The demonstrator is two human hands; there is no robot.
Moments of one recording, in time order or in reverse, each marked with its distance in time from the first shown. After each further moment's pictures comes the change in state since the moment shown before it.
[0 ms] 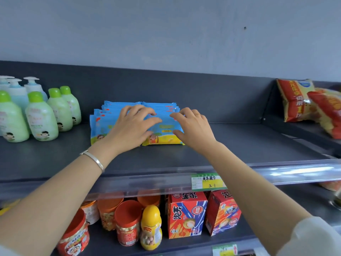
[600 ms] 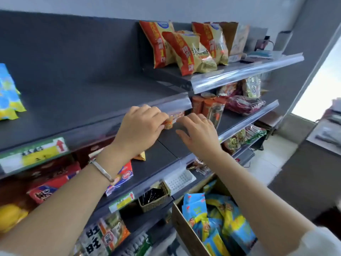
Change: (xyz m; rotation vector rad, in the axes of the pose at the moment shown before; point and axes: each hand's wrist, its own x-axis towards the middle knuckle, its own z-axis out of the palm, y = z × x) left_hand 0.094 0.373 0.030 -0.481 0.098 0.335; right_hand -0.312 0.222 -0.069 -0.142 0.024 0.467
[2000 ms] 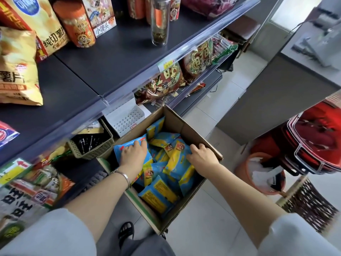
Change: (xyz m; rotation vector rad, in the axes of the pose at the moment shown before) left_hand -0.112 0.238 0.299 -0.030 -1.148 -0.211; right_hand -0.283 0.216 0.124 -0.303 -1.206 0.157
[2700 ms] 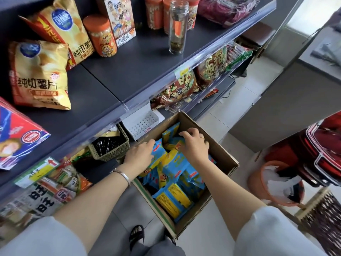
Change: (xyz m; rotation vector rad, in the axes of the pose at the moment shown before) left_hand -0.010 -0.040 -0.027 -0.283 0.020 0.042; right_hand 0.049 -0.049 -0.041 0.765 0.323 0.314
